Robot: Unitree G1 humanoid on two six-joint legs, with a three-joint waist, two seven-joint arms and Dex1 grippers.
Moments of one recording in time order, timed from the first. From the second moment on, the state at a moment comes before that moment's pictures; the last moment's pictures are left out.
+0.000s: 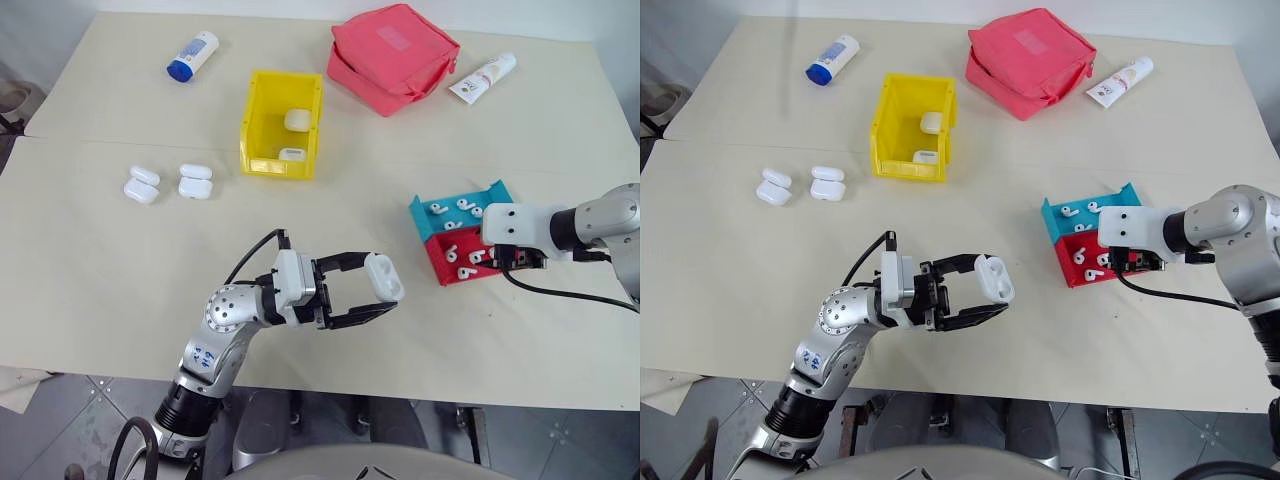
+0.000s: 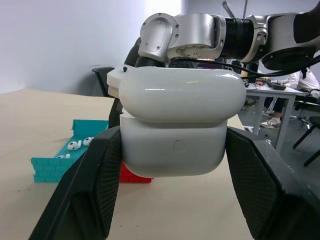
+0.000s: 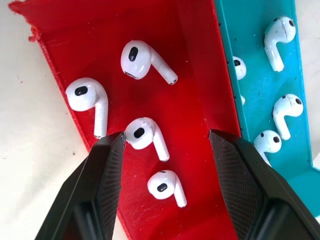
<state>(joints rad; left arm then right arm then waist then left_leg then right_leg) -0.17 0.25 -0.29 -0.26 -0.41 0.02 -0.87 -0.52 -1.11 0.24 0.03 -0.12 0.24 1.25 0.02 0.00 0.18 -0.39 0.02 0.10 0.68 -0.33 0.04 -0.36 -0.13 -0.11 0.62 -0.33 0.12</state>
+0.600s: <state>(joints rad) -0.19 0.25 -0.29 -0.26 -0.41 0.03 -0.86 -0.57 -1.05 0.24 0.09 -0.17 0.19 1.24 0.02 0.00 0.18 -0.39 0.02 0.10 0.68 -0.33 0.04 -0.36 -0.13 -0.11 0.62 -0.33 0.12</state>
